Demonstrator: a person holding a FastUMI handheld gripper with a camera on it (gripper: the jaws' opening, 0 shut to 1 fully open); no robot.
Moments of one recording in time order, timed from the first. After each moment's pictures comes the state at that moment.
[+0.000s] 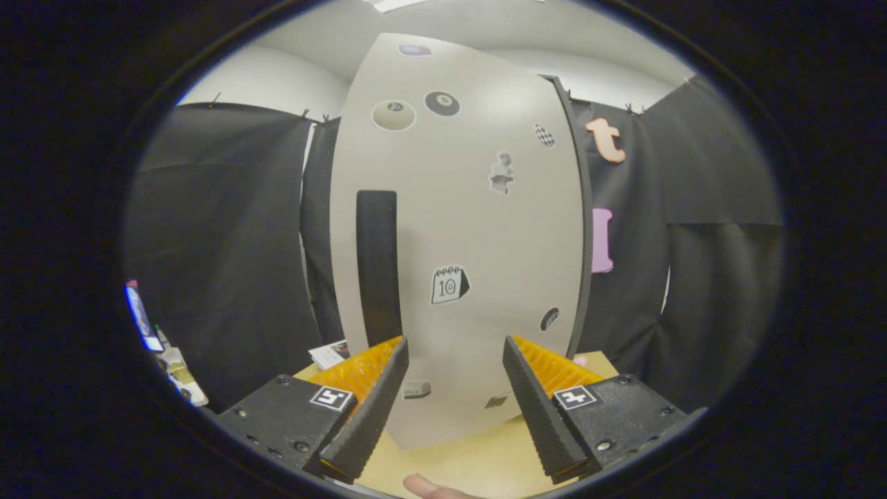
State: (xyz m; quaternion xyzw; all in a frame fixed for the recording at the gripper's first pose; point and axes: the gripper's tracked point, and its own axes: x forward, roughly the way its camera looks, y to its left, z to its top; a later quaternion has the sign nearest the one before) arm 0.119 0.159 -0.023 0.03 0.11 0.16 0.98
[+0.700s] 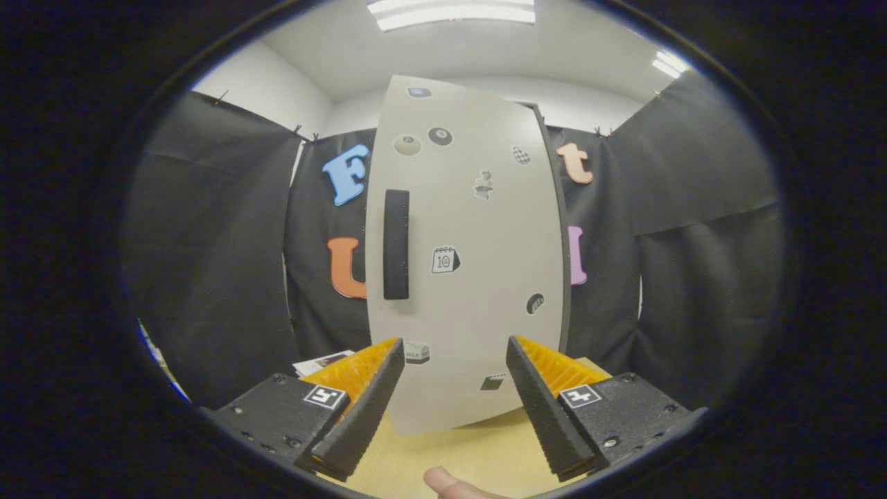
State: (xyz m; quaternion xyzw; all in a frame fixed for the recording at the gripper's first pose) arm 0.062 0.159 -0.046 0.03 0.01 0.08 1.00
